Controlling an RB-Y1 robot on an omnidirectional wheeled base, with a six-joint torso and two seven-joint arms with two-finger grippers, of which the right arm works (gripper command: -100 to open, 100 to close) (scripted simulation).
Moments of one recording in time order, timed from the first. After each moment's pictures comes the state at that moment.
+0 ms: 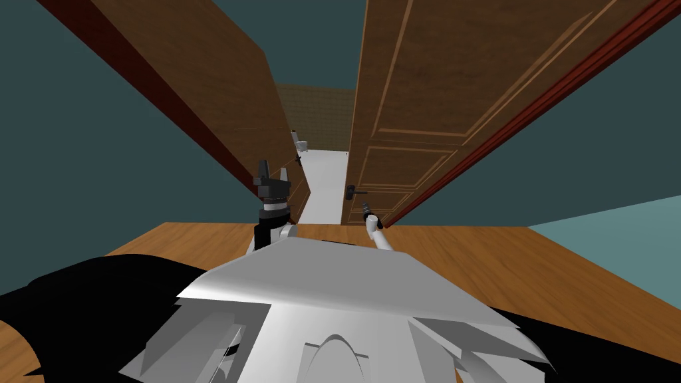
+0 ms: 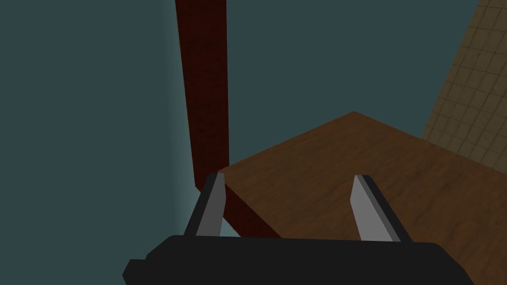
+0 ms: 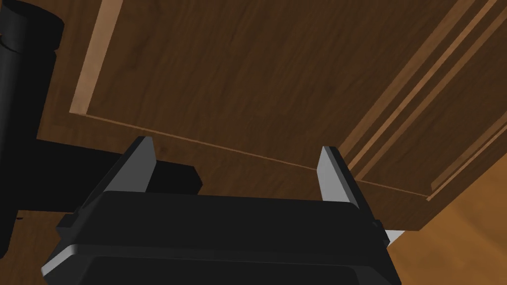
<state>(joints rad) -0.25 -0.08 0.07 -0.94 -1.58 -0.13 -1.20</state>
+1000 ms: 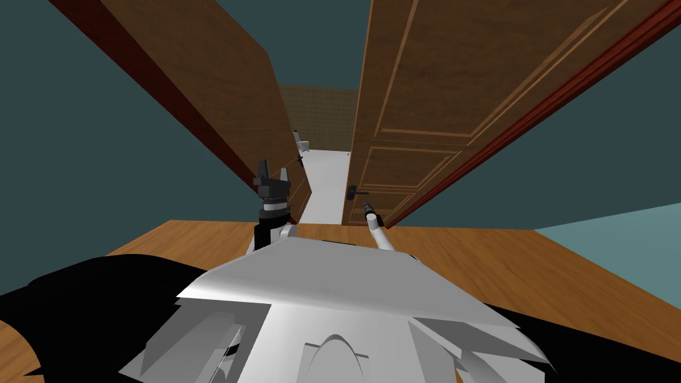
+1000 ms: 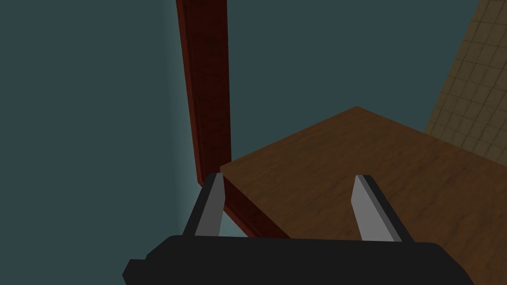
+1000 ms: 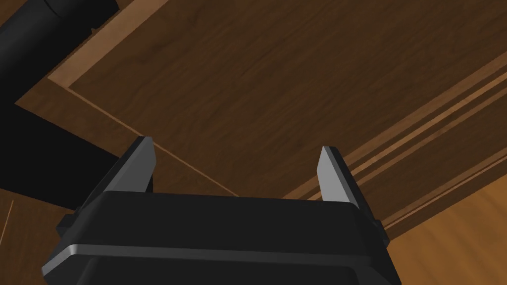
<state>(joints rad) -0.29 -0.07 0.02 -0.89 -1.30 -0.18 -1.03</state>
